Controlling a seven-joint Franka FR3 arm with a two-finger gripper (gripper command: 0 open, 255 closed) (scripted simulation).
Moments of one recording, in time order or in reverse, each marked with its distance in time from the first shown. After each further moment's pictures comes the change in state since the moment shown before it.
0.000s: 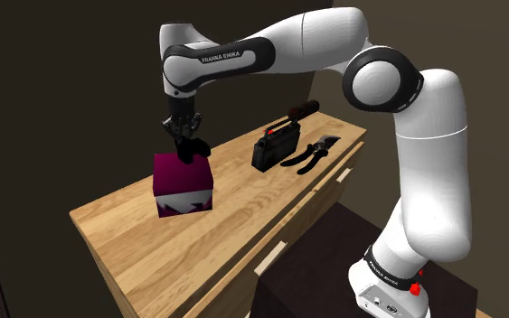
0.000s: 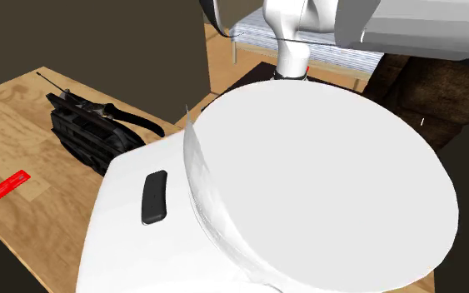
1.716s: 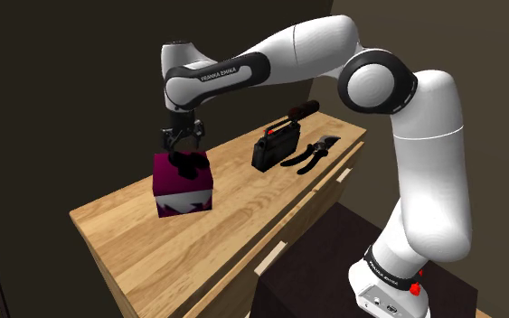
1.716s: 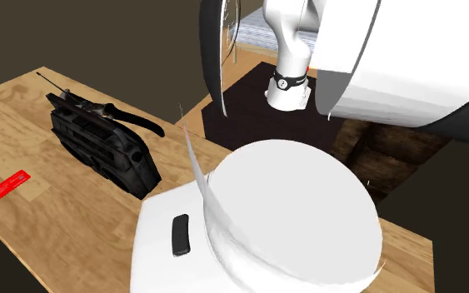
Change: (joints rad) arm 0.001 0.025 -0.002 -0.072 -0.006 0.098 0.008
